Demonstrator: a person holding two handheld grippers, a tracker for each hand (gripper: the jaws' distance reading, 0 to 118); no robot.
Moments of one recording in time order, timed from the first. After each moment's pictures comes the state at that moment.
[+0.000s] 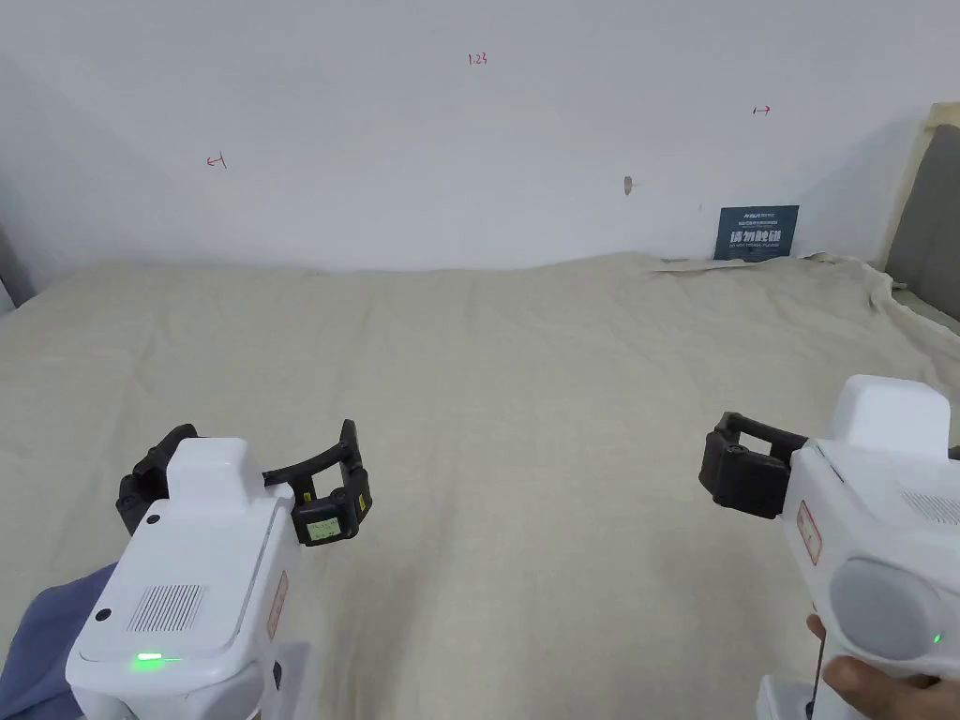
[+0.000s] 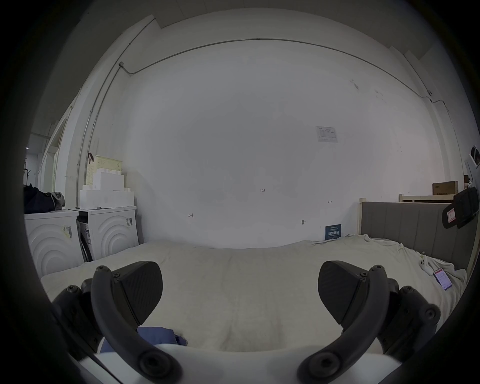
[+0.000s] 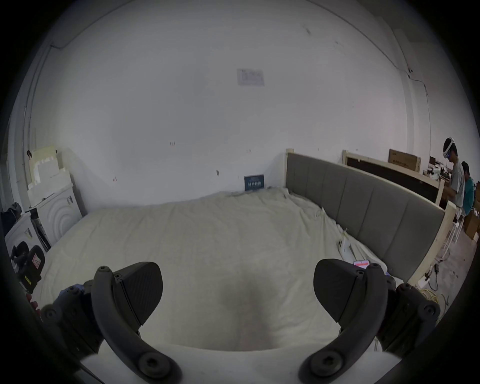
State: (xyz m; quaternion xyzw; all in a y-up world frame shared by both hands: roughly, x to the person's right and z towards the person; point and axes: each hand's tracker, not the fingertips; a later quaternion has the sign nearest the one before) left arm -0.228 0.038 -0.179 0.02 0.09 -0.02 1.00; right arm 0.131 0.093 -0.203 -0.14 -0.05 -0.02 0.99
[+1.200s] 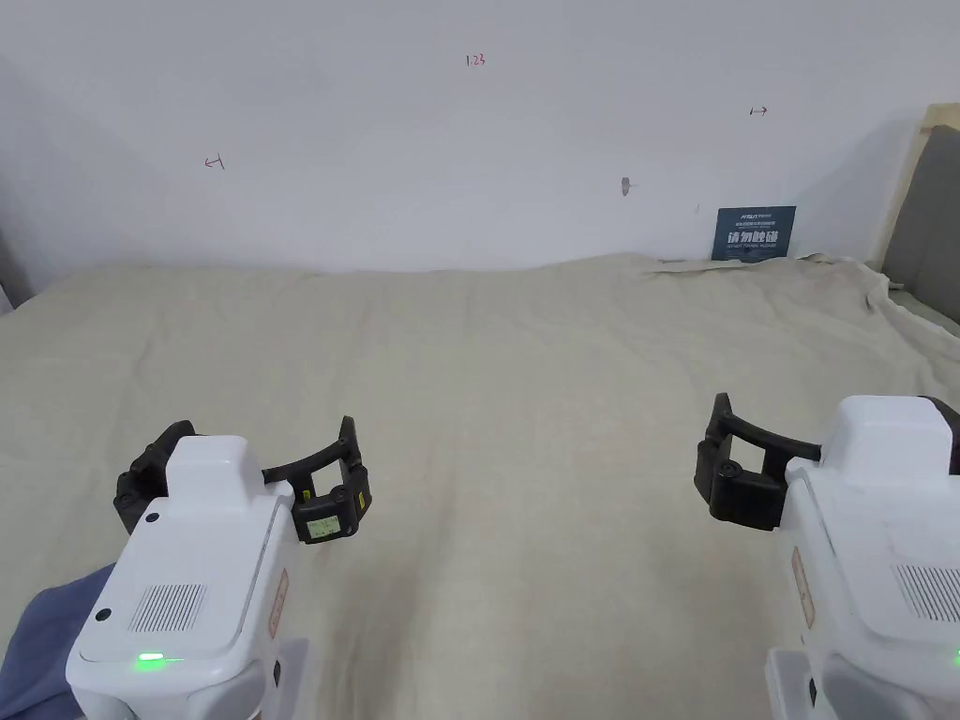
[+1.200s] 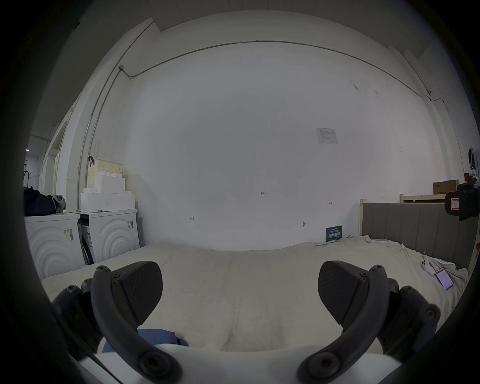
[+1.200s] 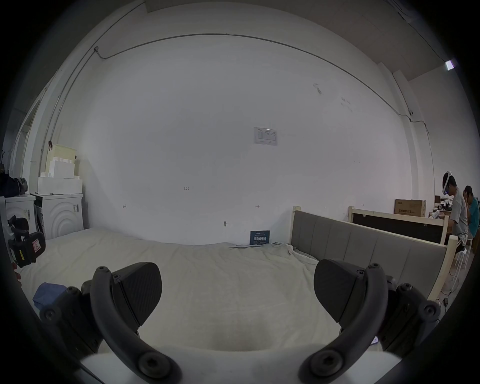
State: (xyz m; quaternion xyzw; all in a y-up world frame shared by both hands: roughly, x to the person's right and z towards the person) left arm -0.226 0.040 -0.178 0.03 0.09 -0.03 0.99; right arm 0.123 0.084 -0.182 0.00 -0.02 0.03 1.00
